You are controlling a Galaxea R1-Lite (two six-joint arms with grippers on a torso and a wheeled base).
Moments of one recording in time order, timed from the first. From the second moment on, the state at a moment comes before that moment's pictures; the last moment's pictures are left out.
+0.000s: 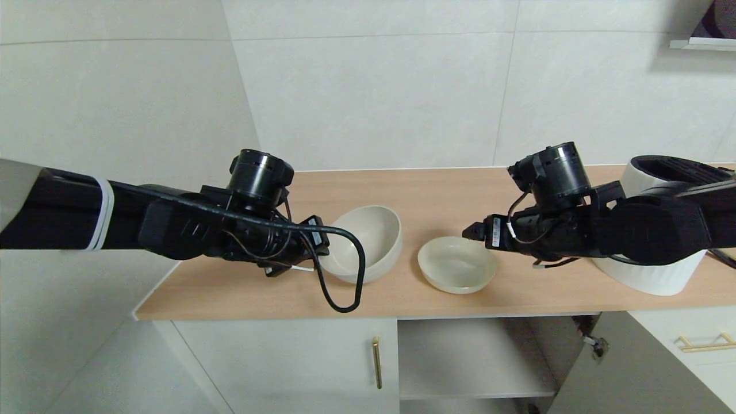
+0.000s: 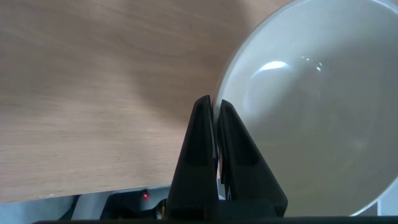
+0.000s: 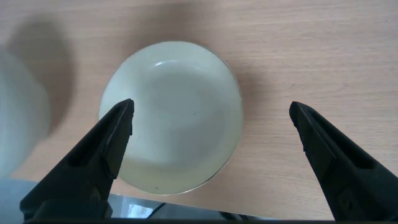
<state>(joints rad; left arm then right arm) -0.38 1.93 -1.28 0.10 -0.08 -0.71 0.50 1.89 -1.27 0.00 -0.22 0.42</state>
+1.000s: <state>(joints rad) -0.38 1.92 -1.28 0.10 -0.08 -0.70 0.52 2.02 -1.29 0.02 -0.35 0.40</state>
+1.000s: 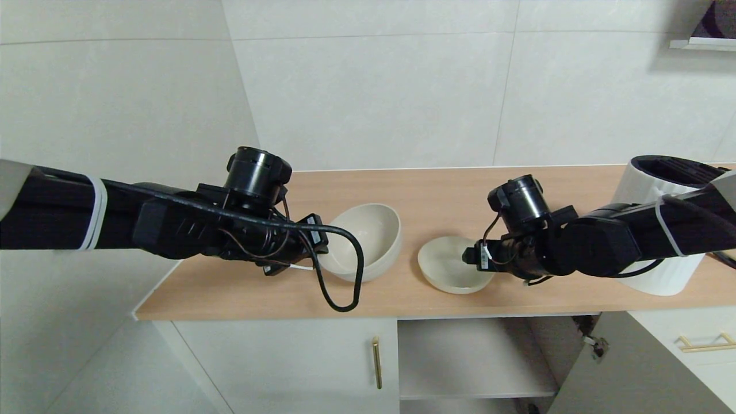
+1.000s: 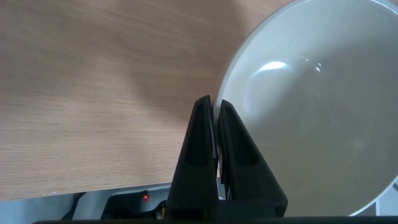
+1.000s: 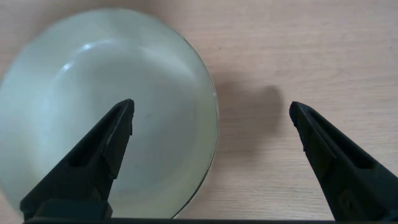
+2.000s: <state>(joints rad) -0.38 1.92 -1.28 0.10 -0.08 -0.70 0.52 2.03 -1.30 0.03 -0.35 0.40</state>
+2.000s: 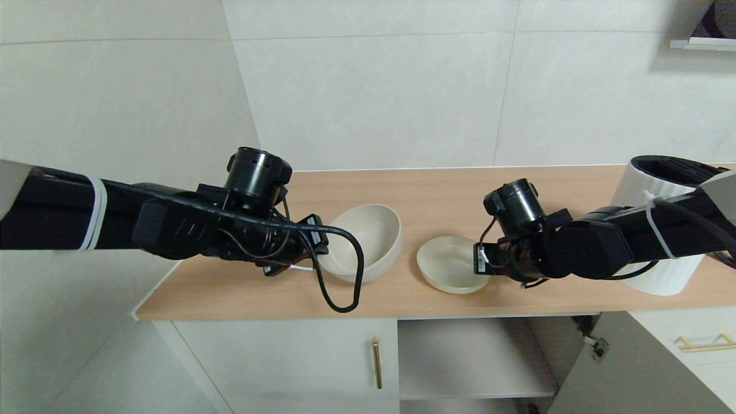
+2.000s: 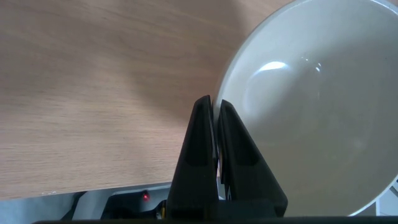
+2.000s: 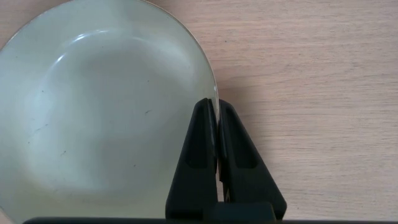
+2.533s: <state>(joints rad) -0.38 1.84 -1.26 0.15 -0.08 -0.69 0.52 1.92 -1.21 0.03 -0.26 0.41</state>
